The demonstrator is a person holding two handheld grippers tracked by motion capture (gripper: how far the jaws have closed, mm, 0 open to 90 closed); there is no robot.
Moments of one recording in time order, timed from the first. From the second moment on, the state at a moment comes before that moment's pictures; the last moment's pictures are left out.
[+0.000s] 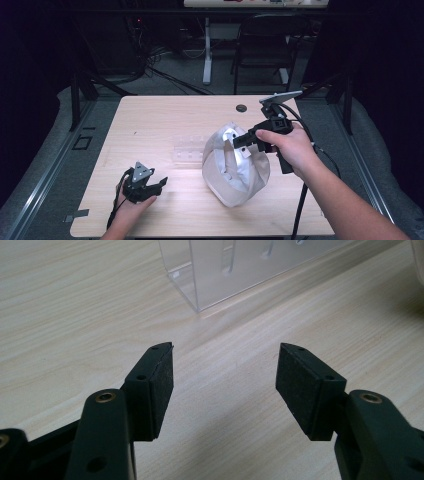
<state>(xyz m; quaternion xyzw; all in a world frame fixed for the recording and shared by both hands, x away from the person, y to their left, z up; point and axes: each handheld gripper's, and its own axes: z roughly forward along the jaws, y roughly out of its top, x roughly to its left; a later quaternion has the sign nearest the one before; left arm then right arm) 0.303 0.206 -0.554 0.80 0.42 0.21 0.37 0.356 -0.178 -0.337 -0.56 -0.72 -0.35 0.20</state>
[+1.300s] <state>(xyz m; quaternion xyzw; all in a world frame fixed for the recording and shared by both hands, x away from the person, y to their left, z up) 0.303 0.203 -0.555 0.81 0.42 0.21 0.36 0.403 -0.205 -0.284 -0.61 -0.64 -0.44 0.16</state>
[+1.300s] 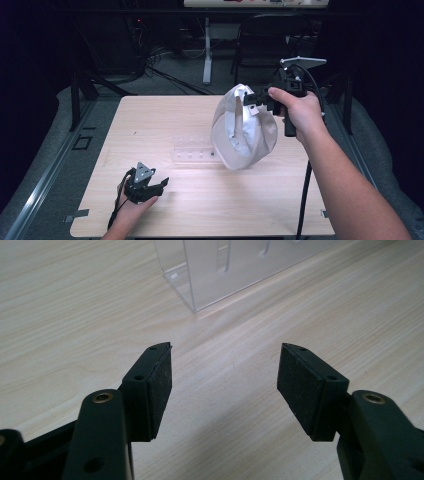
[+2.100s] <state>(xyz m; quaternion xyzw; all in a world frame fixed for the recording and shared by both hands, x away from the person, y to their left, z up) 0.301 0.148 -0.522 0.80 0.35 0.21 0.43 0.441 -0.190 -0.290 -0.65 -0.58 -0.46 0.13</state>
